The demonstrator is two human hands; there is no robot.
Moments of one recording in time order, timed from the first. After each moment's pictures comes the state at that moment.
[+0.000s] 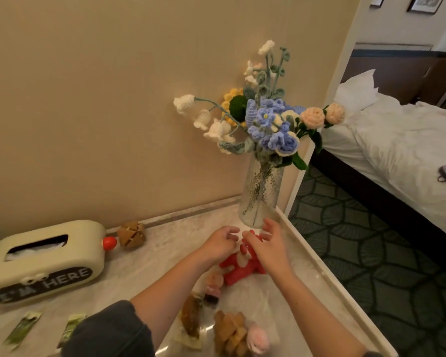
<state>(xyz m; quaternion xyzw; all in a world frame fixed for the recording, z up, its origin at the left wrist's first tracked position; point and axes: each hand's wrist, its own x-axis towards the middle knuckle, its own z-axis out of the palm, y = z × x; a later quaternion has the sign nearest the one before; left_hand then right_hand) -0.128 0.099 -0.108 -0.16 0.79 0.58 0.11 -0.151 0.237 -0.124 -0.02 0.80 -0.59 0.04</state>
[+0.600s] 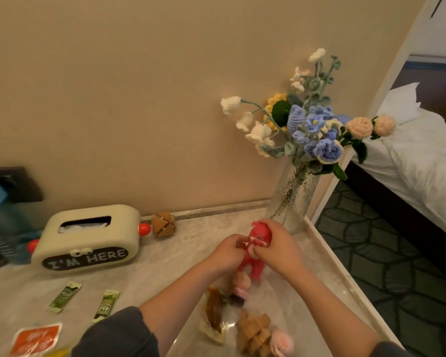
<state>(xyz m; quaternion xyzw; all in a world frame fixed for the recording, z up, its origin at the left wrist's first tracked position) -0.087 0.077 -0.111 -0.18 0.74 0.64 0.06 -0.151 0.209 -0.100 -0.23 0.91 -0.34 0.04</state>
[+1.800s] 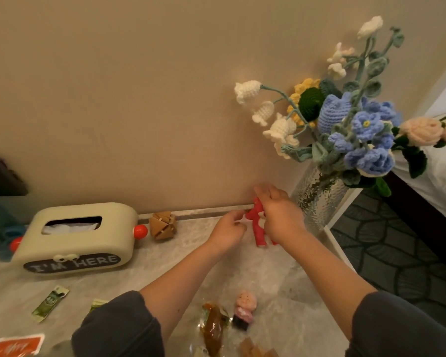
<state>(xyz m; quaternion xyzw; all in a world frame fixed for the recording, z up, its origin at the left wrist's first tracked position) -0.147 0.033 -0.114 -0.19 0.75 0.63 -0.04 -0.237 0.148 -0.077 -0.34 0.94 -0.01 -0.01</state>
